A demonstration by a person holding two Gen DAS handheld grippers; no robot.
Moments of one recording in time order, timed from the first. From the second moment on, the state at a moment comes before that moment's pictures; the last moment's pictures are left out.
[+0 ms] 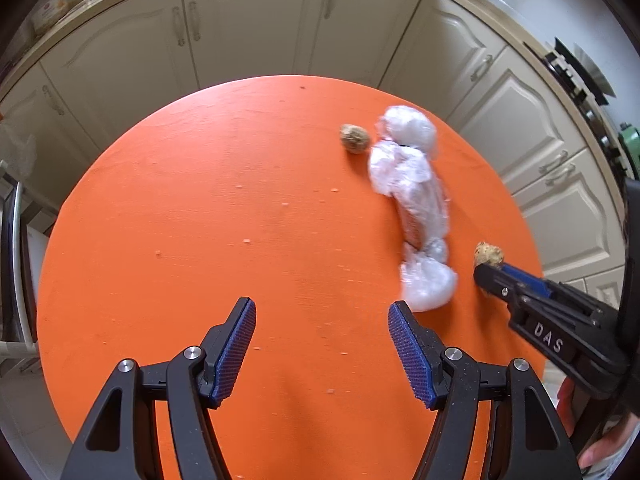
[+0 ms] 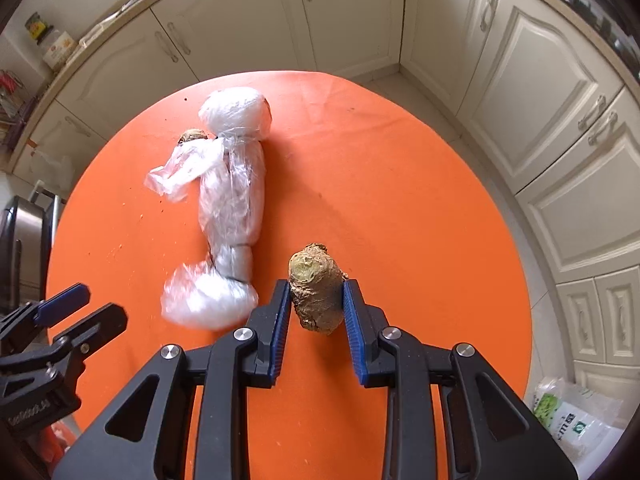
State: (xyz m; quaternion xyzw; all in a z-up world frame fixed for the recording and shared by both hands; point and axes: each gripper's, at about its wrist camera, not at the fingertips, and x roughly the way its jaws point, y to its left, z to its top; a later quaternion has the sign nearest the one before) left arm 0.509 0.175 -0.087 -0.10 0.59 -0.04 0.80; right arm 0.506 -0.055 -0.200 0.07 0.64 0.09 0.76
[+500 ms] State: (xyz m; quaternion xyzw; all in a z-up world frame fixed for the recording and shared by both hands) left arm 0.566 0.108 -0.107 -0.11 0.60 -0.01 0.79; right arm 0.486 -0.130 -0.168 0.11 0.59 0.08 0.79
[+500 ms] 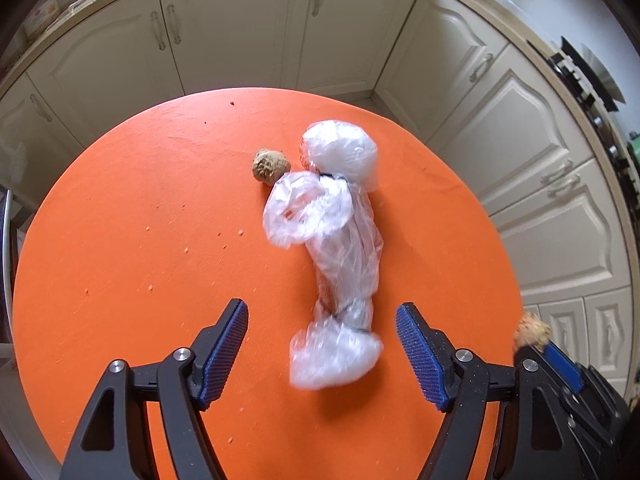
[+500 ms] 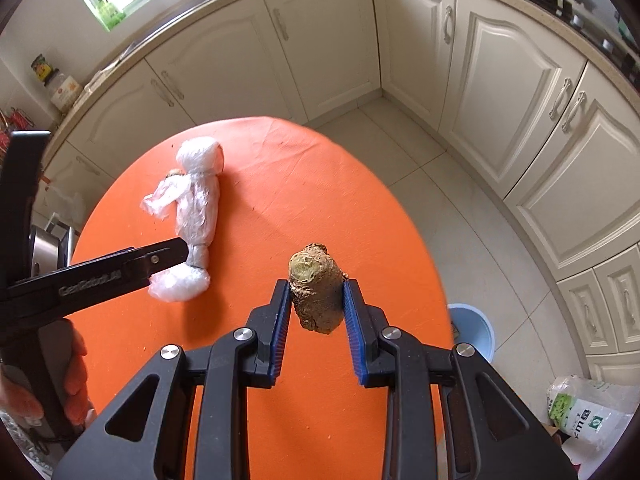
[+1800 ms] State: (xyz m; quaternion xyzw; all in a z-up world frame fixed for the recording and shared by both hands) left arm 0.455 -0.010 -0.066 0.03 0.54 -0.12 0.83; right arm 0.393 -0.211 -0.145 0.17 0.57 0.00 0.80
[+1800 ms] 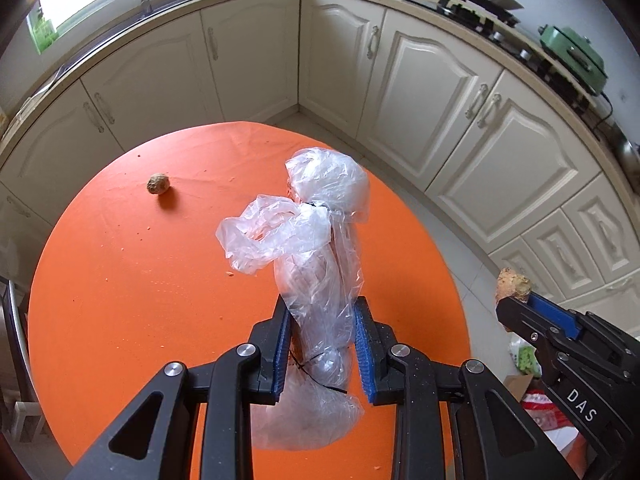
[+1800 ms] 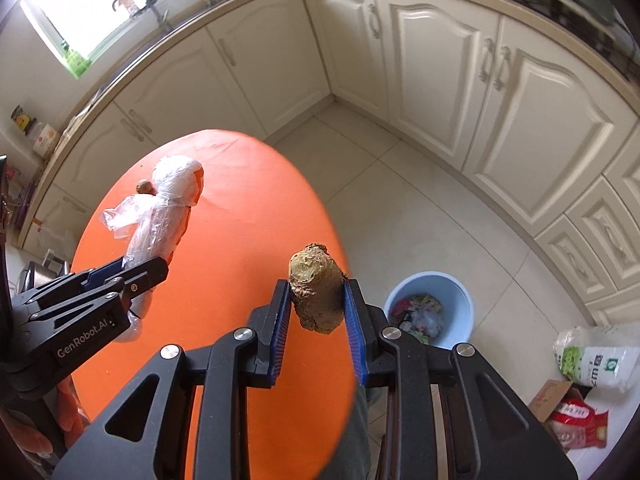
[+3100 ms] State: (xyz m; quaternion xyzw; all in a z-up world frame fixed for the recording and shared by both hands) left arm 0.505 -0.297 -0.176 0.20 0.56 -0.23 0.77; right arm 0.317 -0.414 -0.230 0.29 0.59 -0.11 0.75
